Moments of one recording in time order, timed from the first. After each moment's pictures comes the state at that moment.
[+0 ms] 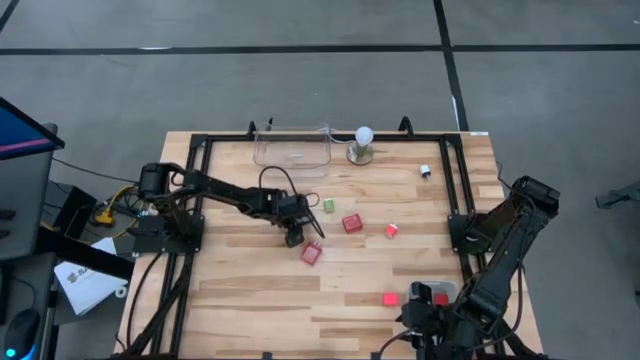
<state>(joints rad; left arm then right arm) 0.07 1.77 0.89 -0.26 -0.11 -0.27 0.99 1.59 1.29 -0.71 0.45 1.04</state>
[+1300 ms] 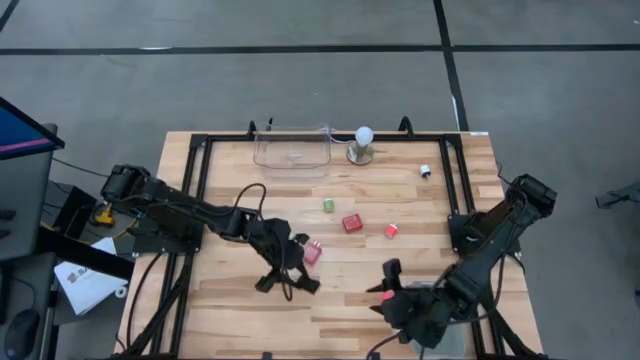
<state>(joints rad) -0.24 1.51 0.89 0.01 0.37 0.07 0.83 1.59 1.29 -0.63 0.66 0.21</state>
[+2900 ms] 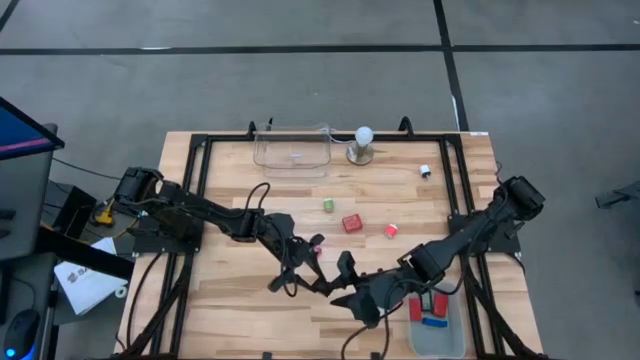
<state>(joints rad) -0.21 1.61 0.89 0.40 0.48 0.06 0.59 1.67 1.29 -0.16 0.37 -0.48</state>
